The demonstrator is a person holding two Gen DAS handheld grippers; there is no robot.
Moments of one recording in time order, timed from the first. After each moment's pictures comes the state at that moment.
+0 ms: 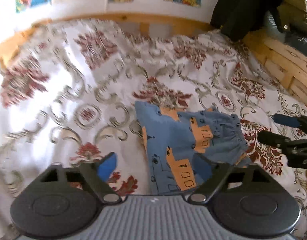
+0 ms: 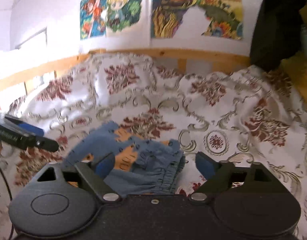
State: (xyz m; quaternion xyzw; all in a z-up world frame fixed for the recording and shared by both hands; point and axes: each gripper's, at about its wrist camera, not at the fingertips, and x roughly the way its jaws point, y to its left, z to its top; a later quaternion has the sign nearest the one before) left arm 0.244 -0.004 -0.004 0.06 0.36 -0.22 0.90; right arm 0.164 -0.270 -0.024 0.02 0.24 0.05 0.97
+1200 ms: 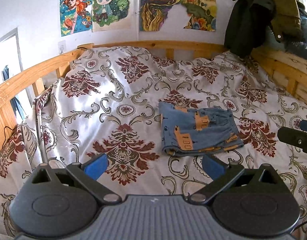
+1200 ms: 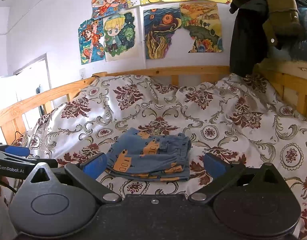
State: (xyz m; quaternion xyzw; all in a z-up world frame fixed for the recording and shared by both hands) left arm 0.083 0.018 0.020 0.06 0.29 -0.13 0.95; right arm 0.018 -0.235 0.011 0.07 0.20 0.02 0.98
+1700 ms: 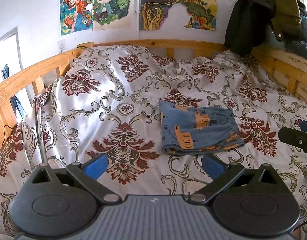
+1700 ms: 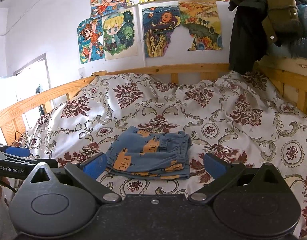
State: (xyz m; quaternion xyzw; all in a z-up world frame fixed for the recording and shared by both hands) left arm 0.085 0.018 0.018 0.06 0.30 -0.13 0.94; right arm 0.019 -0.236 0.010 0.07 0.20 0.02 0.98
